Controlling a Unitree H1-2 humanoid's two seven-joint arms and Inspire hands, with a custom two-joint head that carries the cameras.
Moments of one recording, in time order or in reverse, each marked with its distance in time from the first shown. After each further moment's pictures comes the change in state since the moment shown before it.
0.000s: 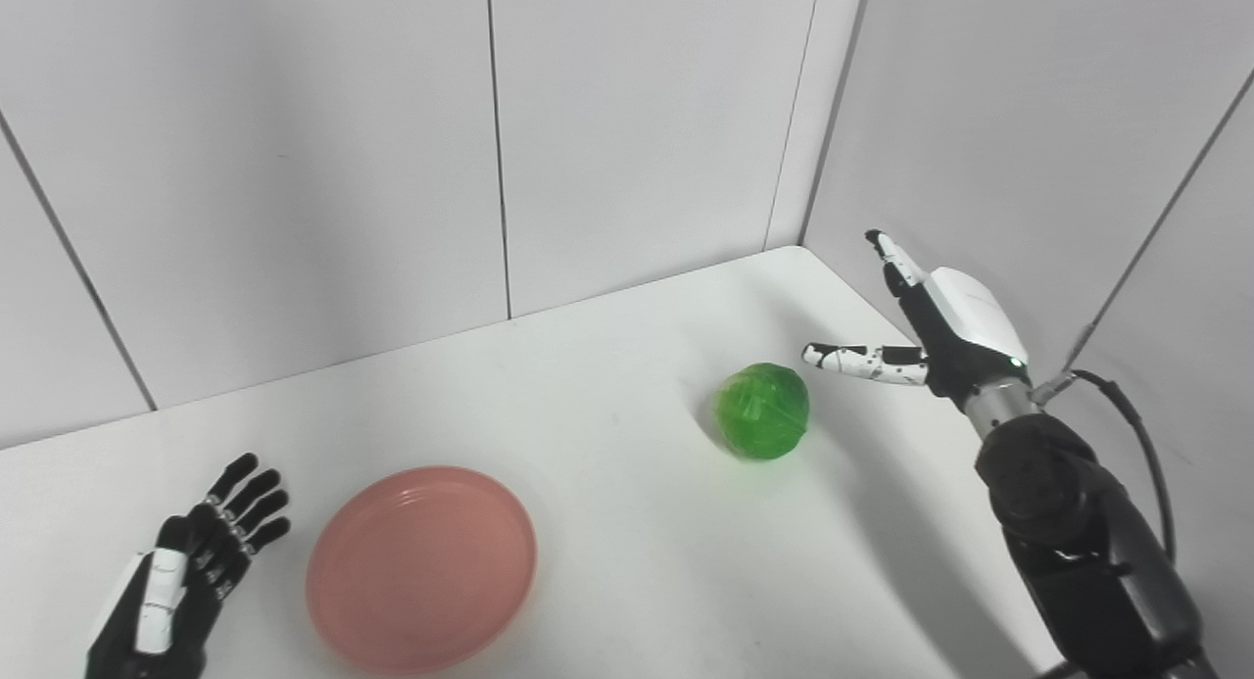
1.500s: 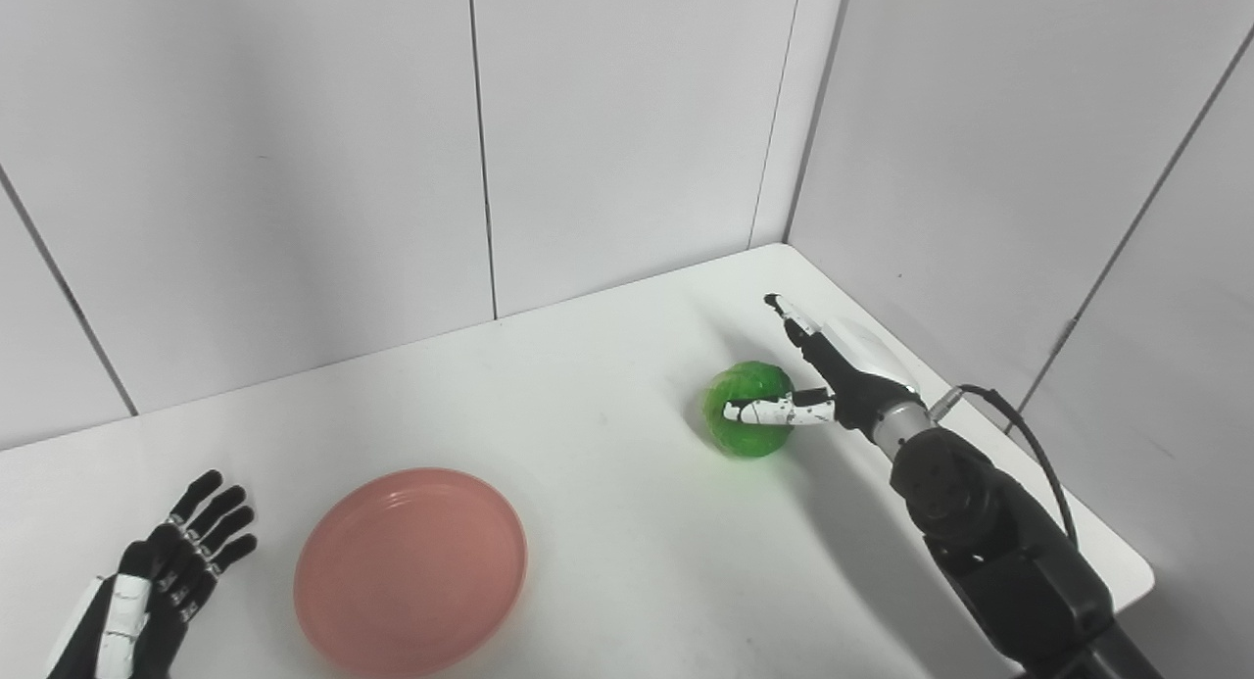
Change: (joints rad) left arm 0.039 0.024 -0.013 -0.064 -0.011 0.022 0.006; right arm -0.064 0.000 0.201 0.069 0.064 0.043 0.011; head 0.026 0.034
